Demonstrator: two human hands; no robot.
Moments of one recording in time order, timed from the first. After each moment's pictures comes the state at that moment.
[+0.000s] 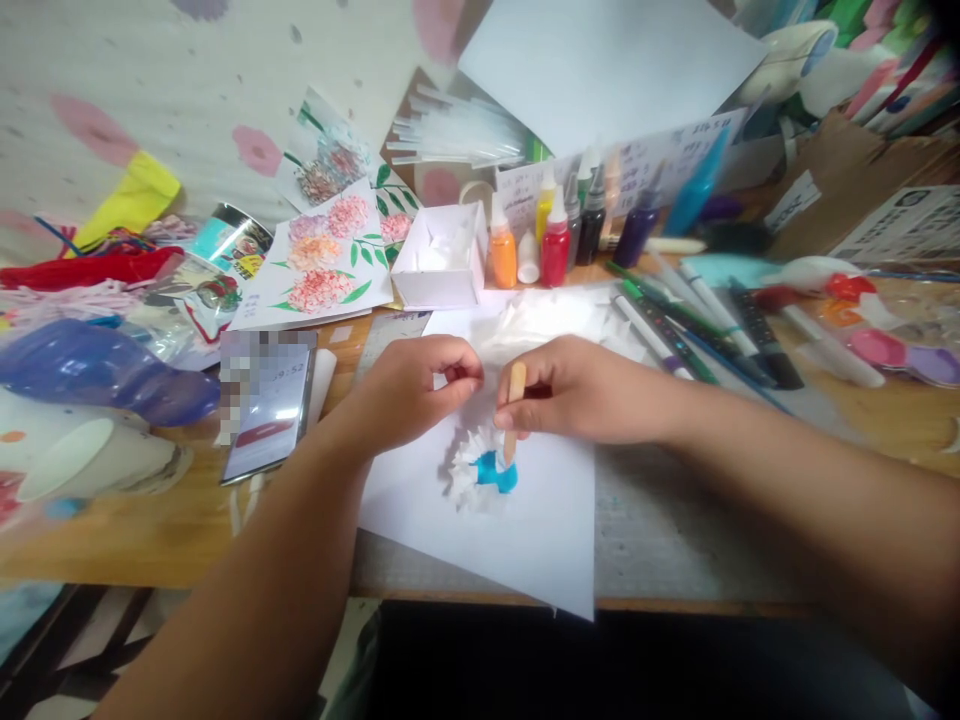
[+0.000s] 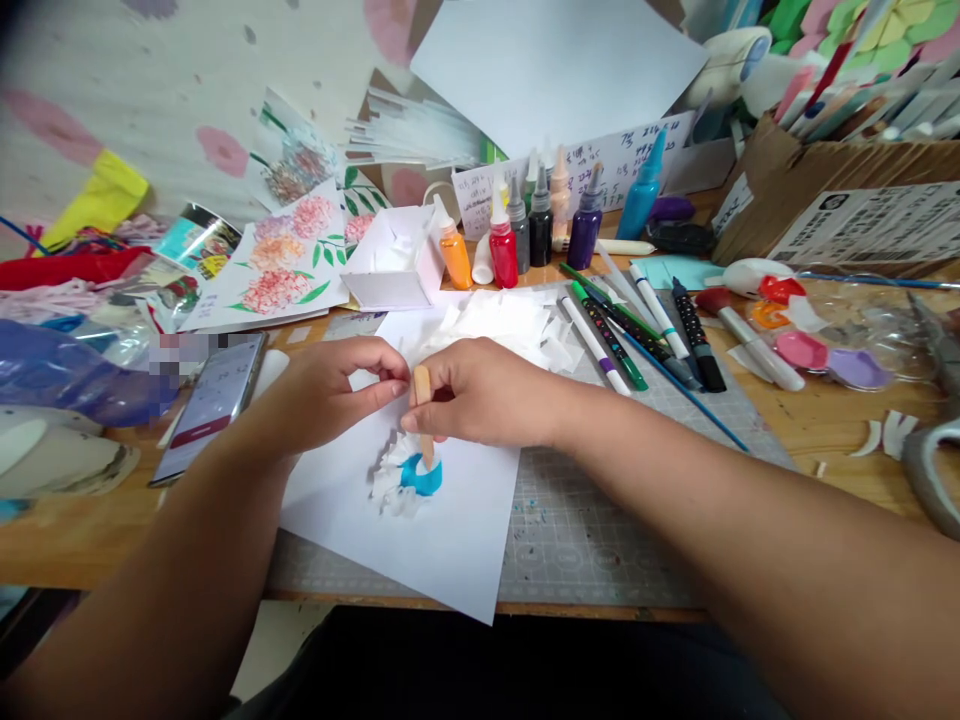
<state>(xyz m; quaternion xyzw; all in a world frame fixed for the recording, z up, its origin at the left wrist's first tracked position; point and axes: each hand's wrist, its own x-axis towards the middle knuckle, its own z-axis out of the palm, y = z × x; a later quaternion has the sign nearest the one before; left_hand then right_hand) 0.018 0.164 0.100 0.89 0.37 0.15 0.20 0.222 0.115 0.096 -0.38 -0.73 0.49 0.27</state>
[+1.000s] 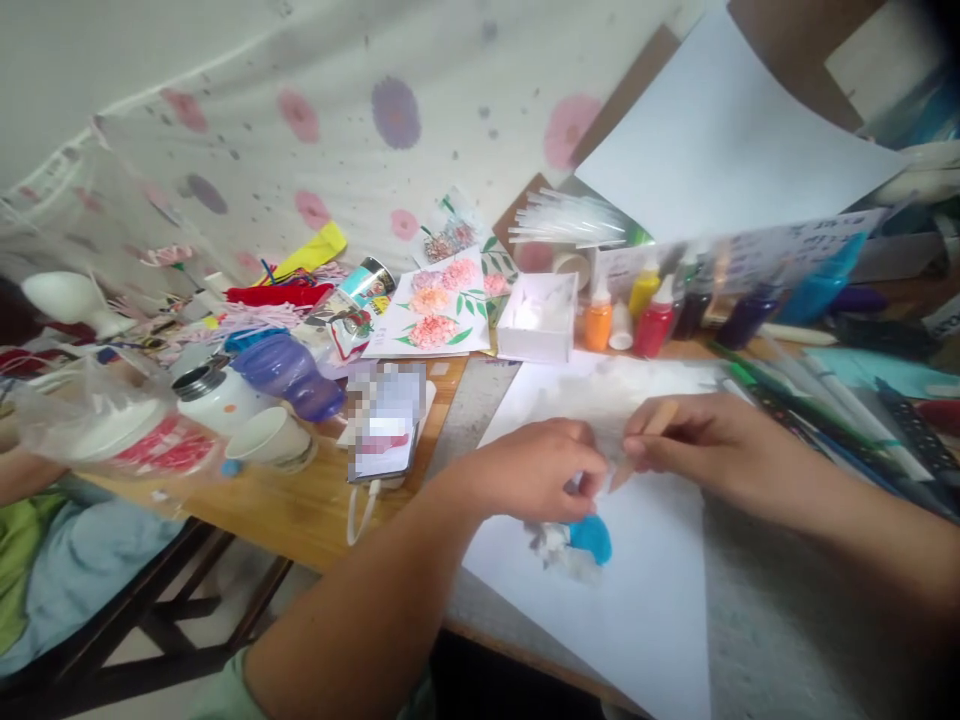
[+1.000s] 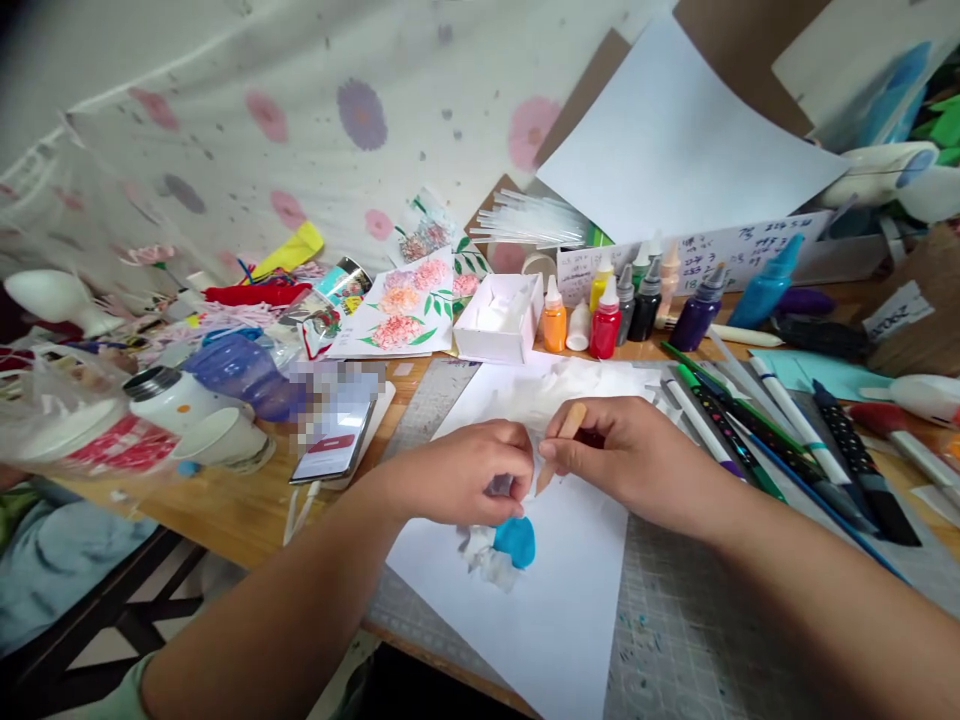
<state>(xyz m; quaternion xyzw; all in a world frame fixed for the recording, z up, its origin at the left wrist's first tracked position) 0.026 0.152 0.096 0.93 0.23 0.02 0.28 0.233 0.119 0.092 -0.43 -0.67 0.49 0.35</state>
